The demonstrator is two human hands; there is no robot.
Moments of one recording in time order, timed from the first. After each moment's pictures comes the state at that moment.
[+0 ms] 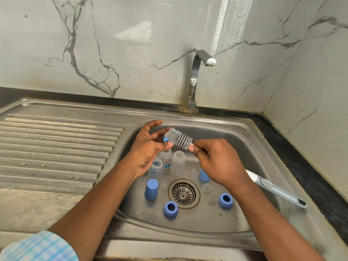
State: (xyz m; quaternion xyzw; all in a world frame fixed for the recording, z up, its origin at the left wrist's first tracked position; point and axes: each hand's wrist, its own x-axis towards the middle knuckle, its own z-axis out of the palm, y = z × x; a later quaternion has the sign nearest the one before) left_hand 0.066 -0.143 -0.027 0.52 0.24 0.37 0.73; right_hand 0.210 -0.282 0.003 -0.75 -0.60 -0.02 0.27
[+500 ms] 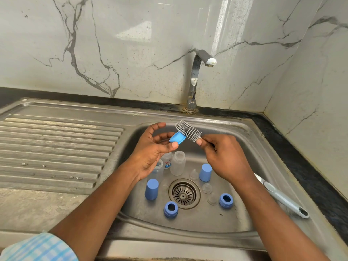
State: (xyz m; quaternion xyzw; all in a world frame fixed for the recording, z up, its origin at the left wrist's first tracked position) left_hand 0.070 -0.148 -0.029 0.51 0.23 0.37 0.74; right_hand 0.217 -0.283 0.009 -0.76 -0.56 -0.02 0.32
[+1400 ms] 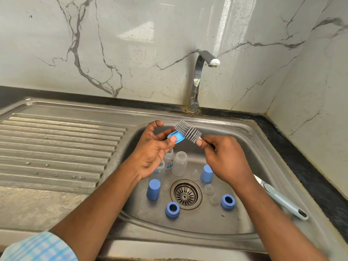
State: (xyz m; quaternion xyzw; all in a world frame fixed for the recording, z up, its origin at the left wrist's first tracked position) left_hand 0.069 -0.148 -0.022 0.43 0.17 0.38 0.80; right_hand 0.210 -0.282 0.009 -0.76 -0.56 -0.03 0.33
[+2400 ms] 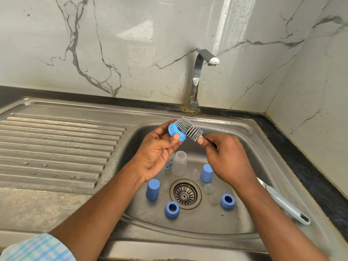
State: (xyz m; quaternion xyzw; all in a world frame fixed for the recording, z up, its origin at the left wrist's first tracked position) left_hand 0.073 -0.161 -0.016 0.41 0.13 0.36 0.83; right_hand 0.207 -0.287 0.012 -0.76 -0.55 -0.03 0.35
